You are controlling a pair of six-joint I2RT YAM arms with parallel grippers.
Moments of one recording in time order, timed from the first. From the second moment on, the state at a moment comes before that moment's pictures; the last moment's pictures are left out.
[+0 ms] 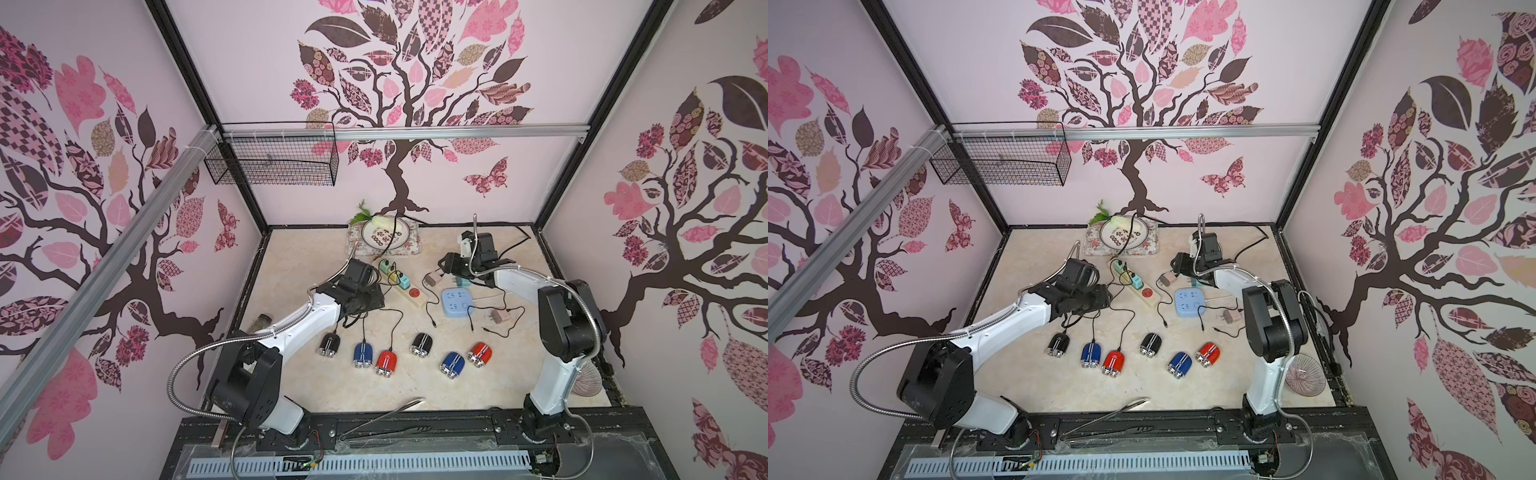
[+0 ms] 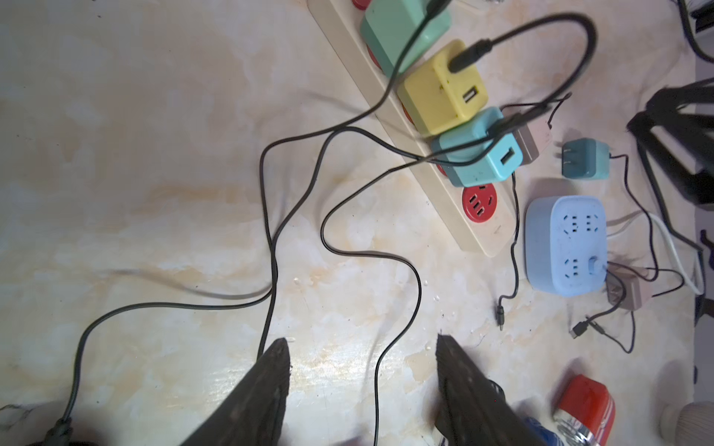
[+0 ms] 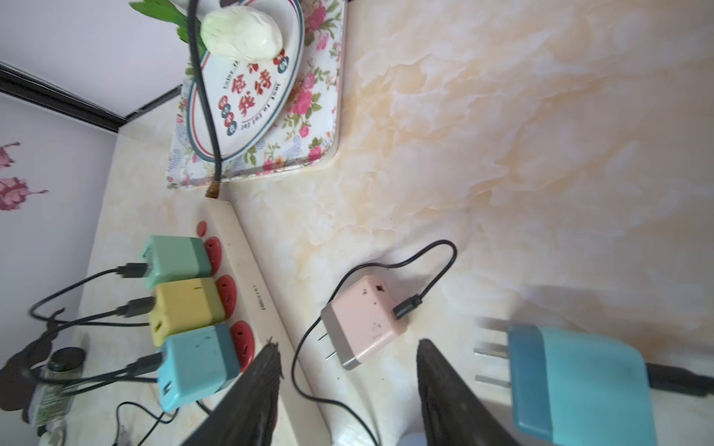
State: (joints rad) left arm -0.54 1.50 1.03 -0.49 0.00 -0.65; right arm 0.24 1.84 1.21 -0.08 -0.32 0.50
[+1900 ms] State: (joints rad) left arm -1.11 1.62 0.91 -0.70 -0.30 -0.95; right arm 0.54 1.49 0.85 -0.24 -0.15 0.55
